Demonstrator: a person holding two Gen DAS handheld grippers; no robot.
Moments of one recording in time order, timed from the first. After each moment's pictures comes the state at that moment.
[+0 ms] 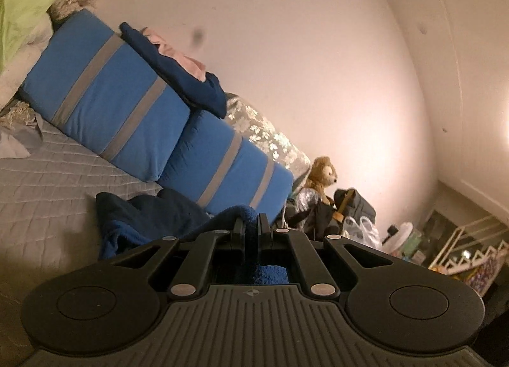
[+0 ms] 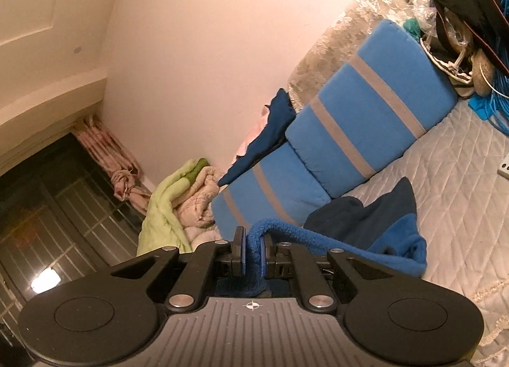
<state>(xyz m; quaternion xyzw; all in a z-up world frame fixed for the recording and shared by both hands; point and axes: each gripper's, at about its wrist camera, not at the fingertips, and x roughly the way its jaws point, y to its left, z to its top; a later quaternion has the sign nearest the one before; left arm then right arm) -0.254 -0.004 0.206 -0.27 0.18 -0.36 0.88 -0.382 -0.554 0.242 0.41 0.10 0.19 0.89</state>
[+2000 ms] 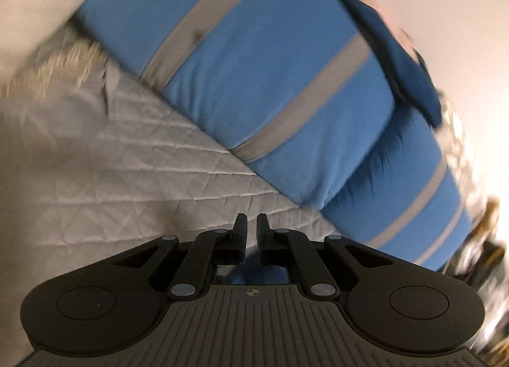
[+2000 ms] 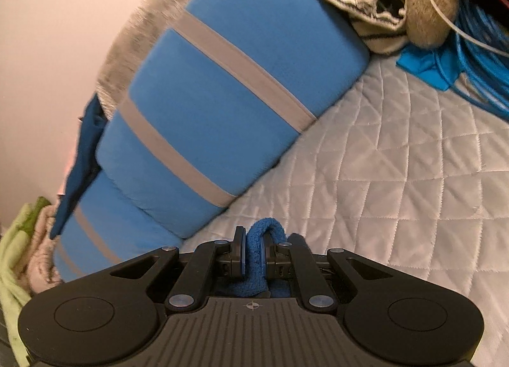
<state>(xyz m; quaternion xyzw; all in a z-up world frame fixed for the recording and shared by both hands) 0.090 -0.038 0.106 -0.32 0.35 -0.12 0.87 -0.057 -0.612 0.128 0.45 0.24 -0.04 0.86</state>
